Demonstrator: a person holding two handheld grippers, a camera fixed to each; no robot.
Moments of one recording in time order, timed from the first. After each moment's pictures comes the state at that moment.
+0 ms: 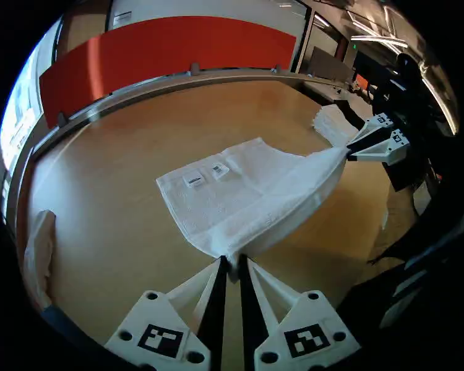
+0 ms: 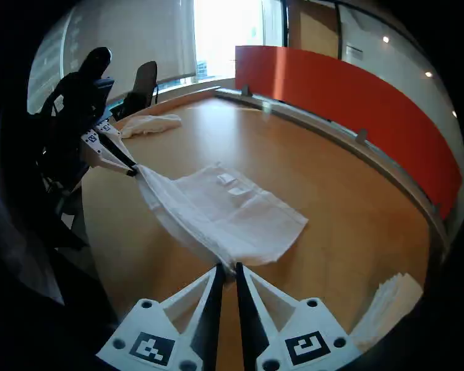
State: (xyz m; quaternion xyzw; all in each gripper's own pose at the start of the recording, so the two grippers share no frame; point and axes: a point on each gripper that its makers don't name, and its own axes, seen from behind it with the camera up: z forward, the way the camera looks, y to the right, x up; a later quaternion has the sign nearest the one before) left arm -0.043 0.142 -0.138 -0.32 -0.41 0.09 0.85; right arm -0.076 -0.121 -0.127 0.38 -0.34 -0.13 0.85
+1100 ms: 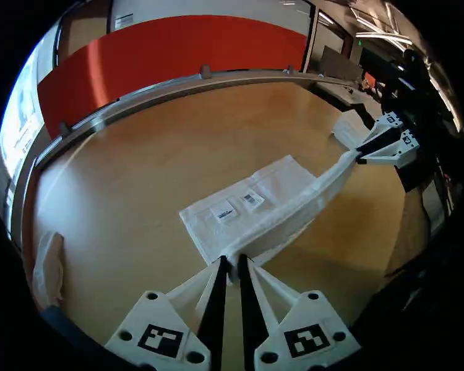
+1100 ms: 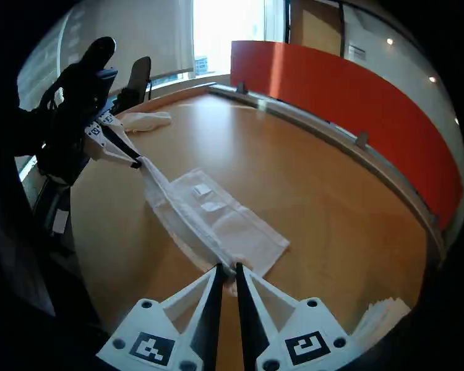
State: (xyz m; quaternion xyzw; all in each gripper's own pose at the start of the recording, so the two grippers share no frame) left arm -0.045 0.140 -0.065 -0.29 -0.41 0.11 0.86; right arm -0.081 -0.124 -0.068 0.37 -0.35 -0.15 0.85
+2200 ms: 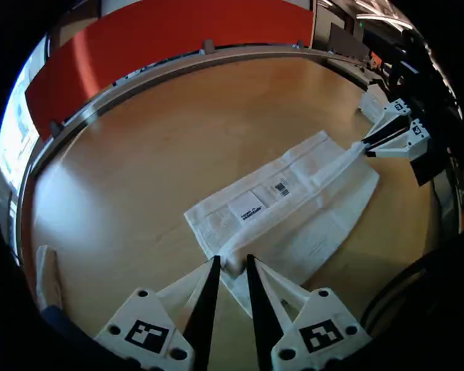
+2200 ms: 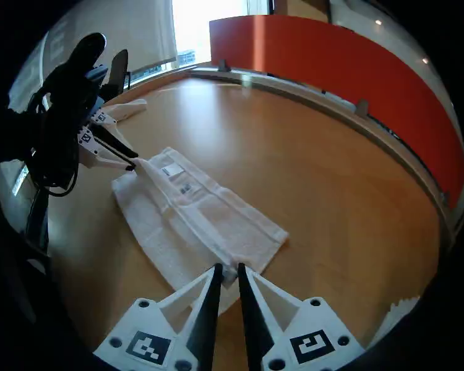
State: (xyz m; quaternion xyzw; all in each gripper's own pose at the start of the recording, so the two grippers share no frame) left arm -0.125 0.141 -0.008 -0.27 -0.43 0.16 0.84; right arm -0.161 -0.118 -0.026 0.35 -0.39 -0.13 0.84
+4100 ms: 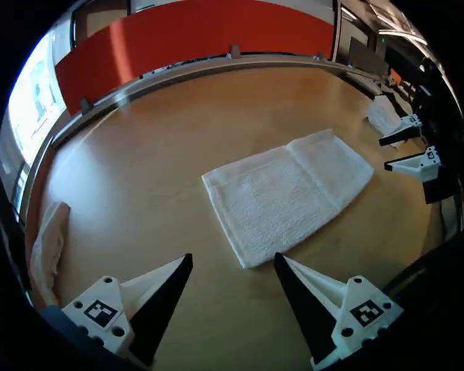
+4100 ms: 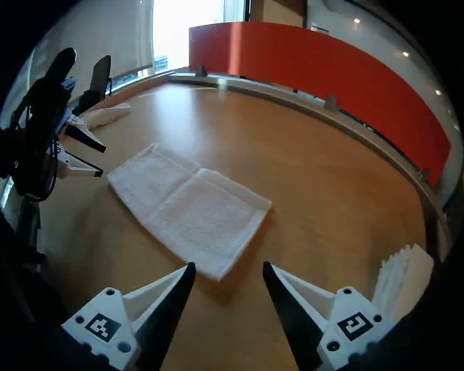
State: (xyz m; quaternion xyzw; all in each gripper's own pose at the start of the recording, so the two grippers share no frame) left arm -0.109 0.107 -0.069 -0.21 -0.43 0.13 0.87; right arm -0.153 -0.089 -0.076 0.27 -0.38 -0.12 0.88
